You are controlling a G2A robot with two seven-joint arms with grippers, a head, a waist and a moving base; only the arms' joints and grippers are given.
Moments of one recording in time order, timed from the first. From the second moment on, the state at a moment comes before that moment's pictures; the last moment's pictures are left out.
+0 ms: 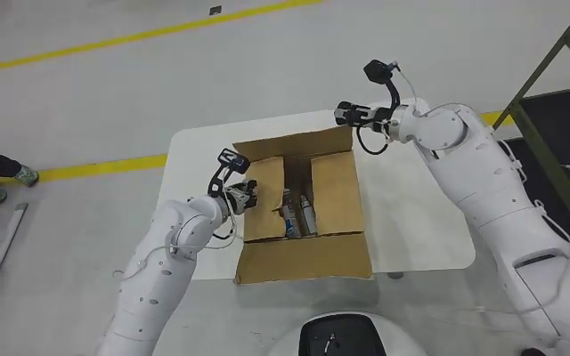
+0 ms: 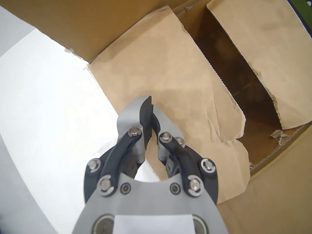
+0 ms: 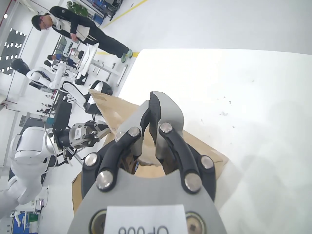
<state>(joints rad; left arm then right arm) 0.82 -1.03 -1.09 -1.55 0.88 -0.21 -0.86 -0.39 -1.33 1.08 -0.83 -0.25 -0.32 0.74</state>
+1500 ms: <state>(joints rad) 1.00 -0.98 -1.41 -1.74 0.87 -0.16 -0.94 -0.82 -1.27 1.07 -1.27 -0.52 -0.35 0.54</state>
